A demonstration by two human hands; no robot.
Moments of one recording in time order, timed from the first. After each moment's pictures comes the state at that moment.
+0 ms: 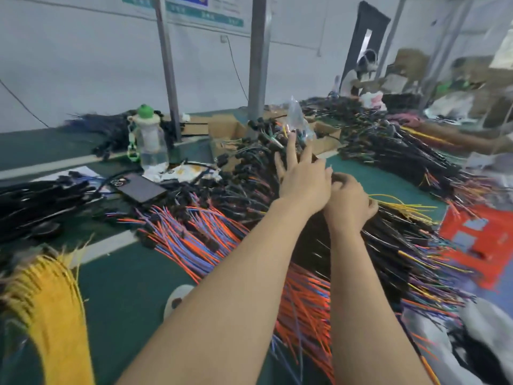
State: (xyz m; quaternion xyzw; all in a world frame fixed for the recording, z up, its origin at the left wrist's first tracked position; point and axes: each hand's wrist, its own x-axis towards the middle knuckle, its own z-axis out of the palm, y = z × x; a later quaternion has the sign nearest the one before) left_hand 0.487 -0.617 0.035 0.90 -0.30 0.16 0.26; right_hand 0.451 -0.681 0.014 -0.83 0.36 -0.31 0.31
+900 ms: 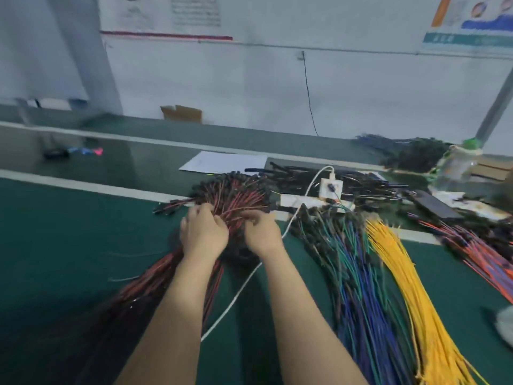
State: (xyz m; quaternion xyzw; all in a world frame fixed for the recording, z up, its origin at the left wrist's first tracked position) left_hand 0.211 -0.037 -0.034 0.82 0.42 0.26 0.28; right_hand 0.278 -0.119 -0.035 -0.83 -0.28 0.13 0.46
